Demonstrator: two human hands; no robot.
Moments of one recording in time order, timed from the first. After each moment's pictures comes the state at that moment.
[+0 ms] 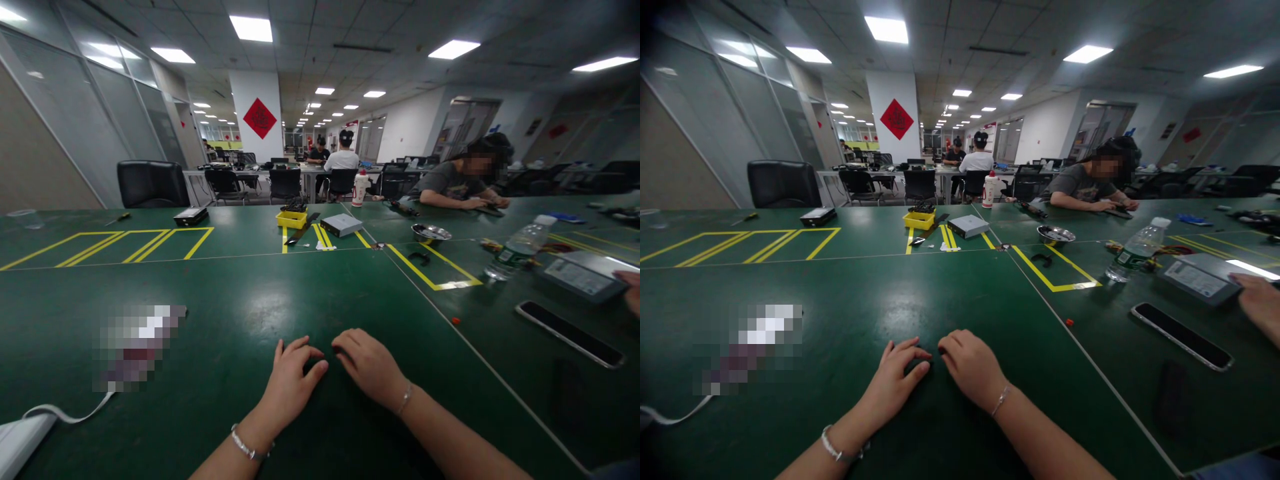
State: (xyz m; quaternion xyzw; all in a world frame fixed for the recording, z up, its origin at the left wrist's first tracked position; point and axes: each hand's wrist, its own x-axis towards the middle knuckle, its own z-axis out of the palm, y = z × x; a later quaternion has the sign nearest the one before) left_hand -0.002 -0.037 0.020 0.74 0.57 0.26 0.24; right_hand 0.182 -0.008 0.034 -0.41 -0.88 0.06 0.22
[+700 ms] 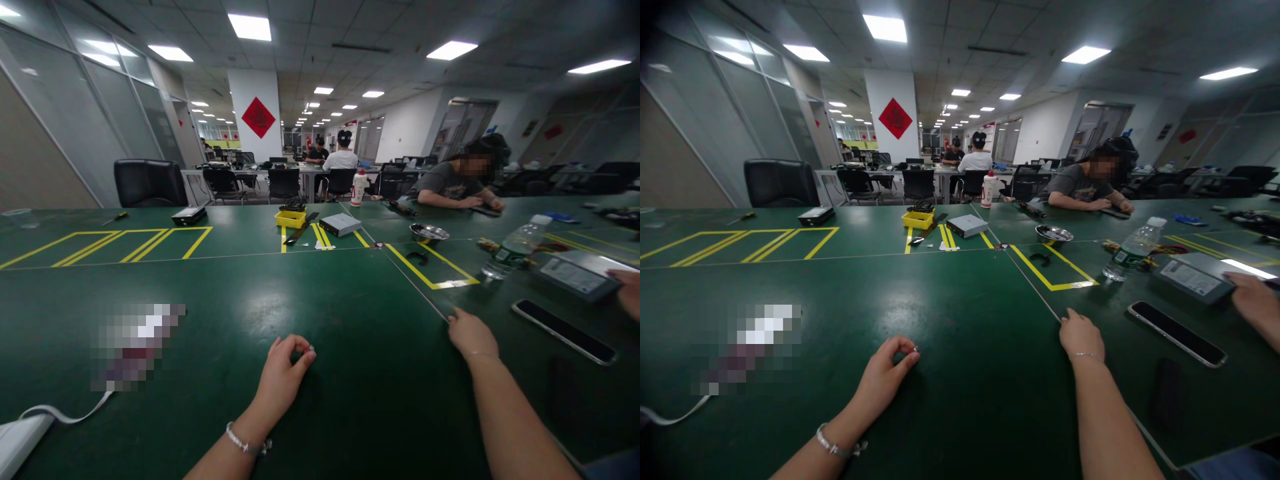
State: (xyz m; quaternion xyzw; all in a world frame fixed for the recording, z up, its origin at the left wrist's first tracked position) left_hand -0.010 -0.032 0.020 0.66 0.59 0.37 0.28; right_hand 0.386 0.061 0.006 -0.83 -0.55 -0.01 0.07
